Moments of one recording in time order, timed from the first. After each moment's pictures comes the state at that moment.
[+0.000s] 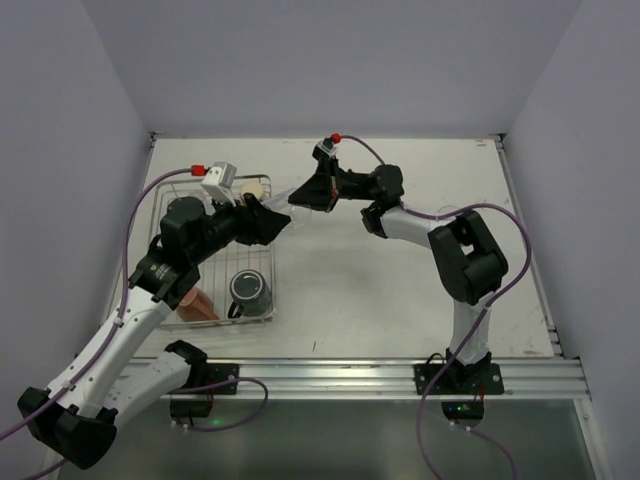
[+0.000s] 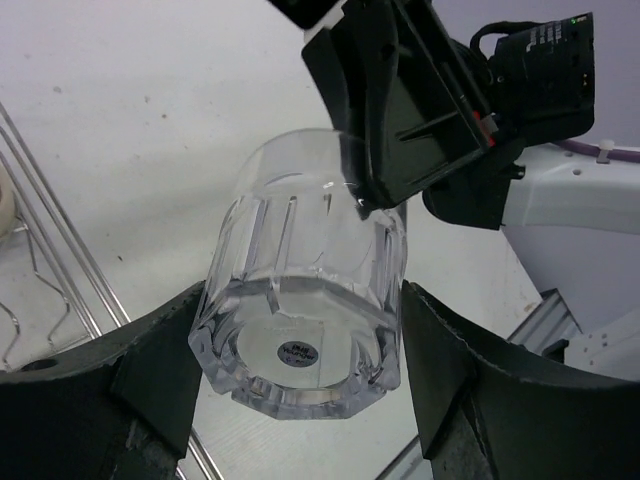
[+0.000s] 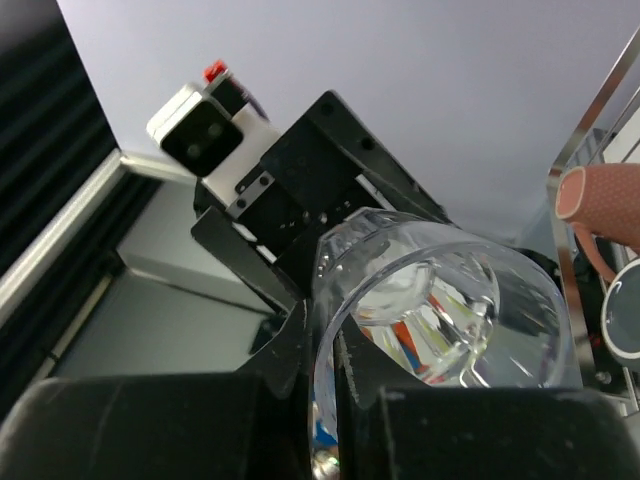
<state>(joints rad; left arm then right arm) -0.46 0.88 0.90 -0.22 0.23 -0.49 0.54 1.96 1.23 1.26 -1.07 1.98</state>
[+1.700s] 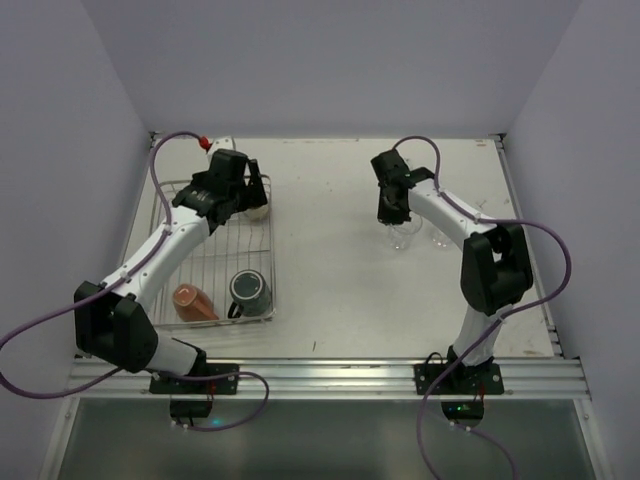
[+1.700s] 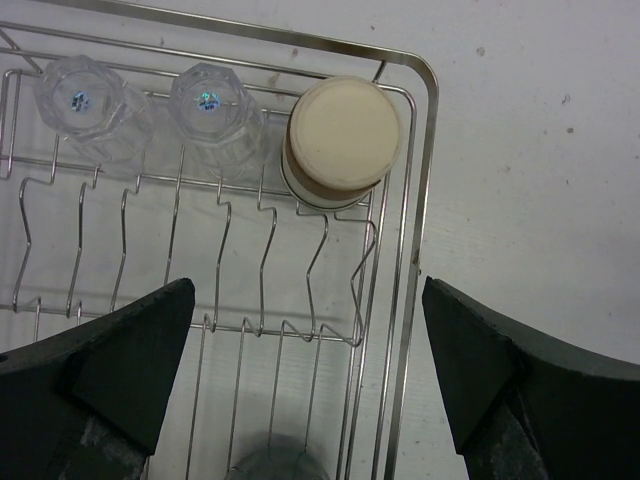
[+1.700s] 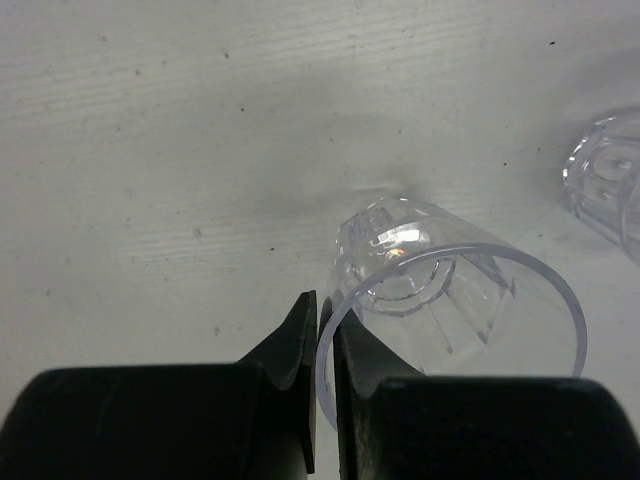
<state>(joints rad) -0.38 1.40 1.24 -0.58 -0.38 -0.49 0.42 1.81 1.44 -0.76 0.27 0.51</state>
